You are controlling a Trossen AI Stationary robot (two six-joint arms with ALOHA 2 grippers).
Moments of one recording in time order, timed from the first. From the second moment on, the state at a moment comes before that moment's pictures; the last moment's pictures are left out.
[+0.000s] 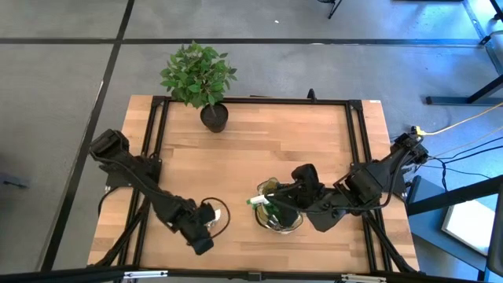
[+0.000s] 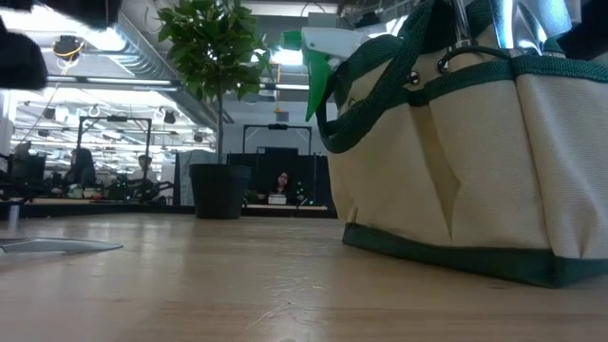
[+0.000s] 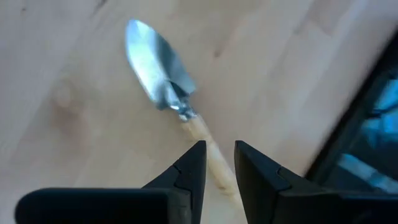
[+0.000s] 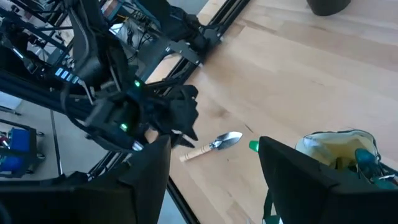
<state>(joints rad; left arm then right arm) -0.71 1.64 1.10 -0.70 -0.10 -1.29 0.62 1.67 1.86 -0.96 0.67 1.32</state>
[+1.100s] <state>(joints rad) -0.72 1.78 1.11 -0.68 -0.12 -1.26 0.59 1.67 1.85 -0.96 0.65 1.32</state>
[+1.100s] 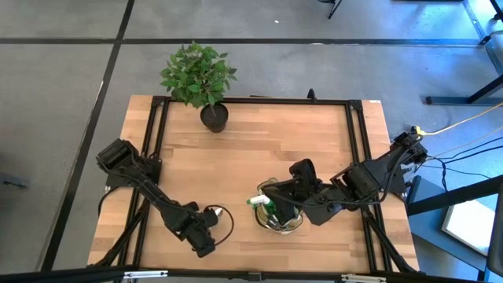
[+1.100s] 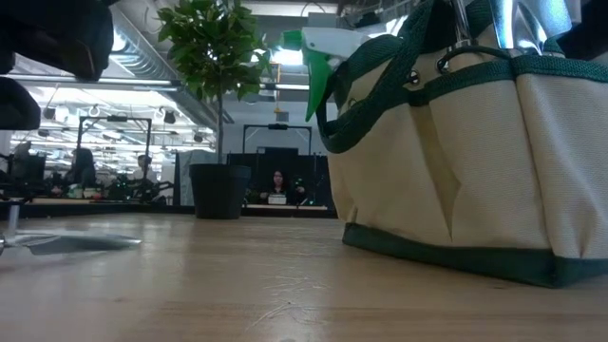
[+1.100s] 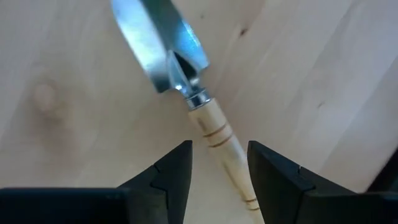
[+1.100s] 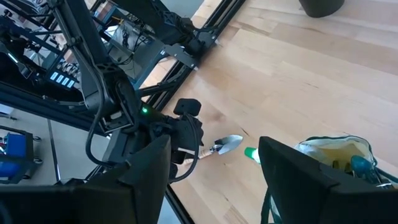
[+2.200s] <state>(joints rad) -0.74 1.88 1.18 -0.83 -0.16 -1.19 0.59 1.67 1.85 -0.96 0.65 1.29</state>
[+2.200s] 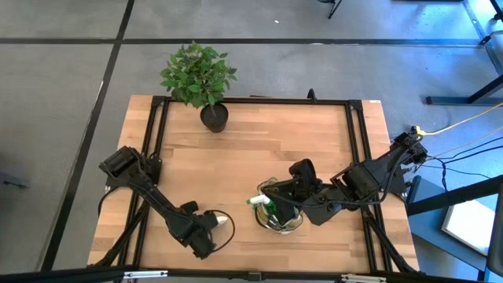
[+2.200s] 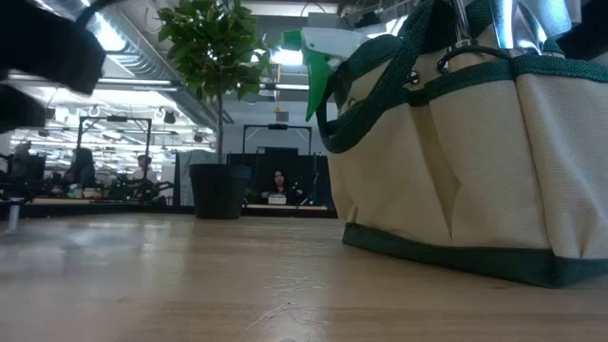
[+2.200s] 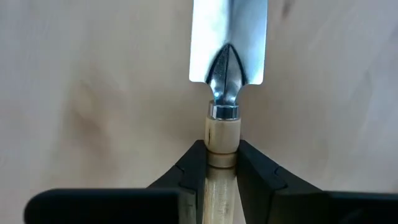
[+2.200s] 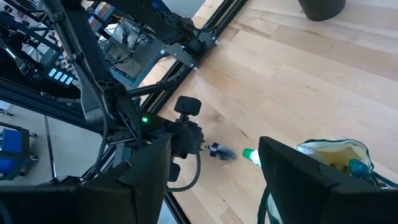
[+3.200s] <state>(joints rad) -0.60 1.42 1.20 -0.43 -0.89 -0.77 0.59 1.67 1.85 -0.96 0.54 1.27</state>
